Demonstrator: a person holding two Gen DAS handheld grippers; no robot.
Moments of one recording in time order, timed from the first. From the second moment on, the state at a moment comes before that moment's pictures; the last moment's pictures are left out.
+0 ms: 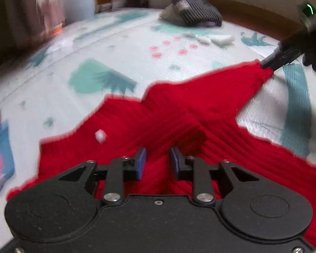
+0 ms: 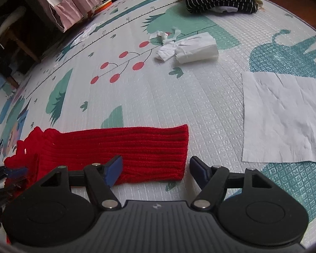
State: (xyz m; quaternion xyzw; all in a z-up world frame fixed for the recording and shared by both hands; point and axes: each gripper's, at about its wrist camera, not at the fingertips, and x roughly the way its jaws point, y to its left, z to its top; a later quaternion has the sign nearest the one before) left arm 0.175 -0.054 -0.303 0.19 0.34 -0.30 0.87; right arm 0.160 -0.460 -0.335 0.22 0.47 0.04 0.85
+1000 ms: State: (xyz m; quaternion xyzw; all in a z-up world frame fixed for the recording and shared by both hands) left arm 0.256 -0.162 -0.229 0.04 0.45 -0.45 0.77; right arm 0.145 -0.469 -0.318 0.24 0.40 0.04 0.88
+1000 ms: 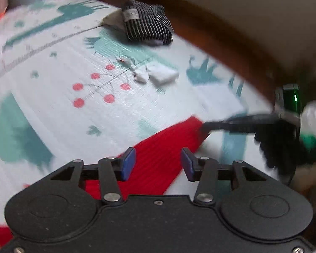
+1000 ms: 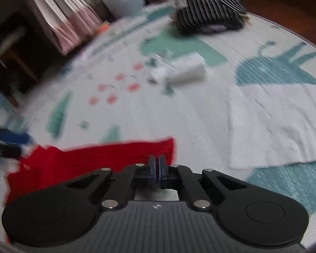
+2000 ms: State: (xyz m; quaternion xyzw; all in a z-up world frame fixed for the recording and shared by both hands) left arm 0.218 -0.054 -0.203 -0.04 0.38 -0.36 0.85; right arm 0.175 -0.406 -0.243 0.31 0.37 0.21 0.85
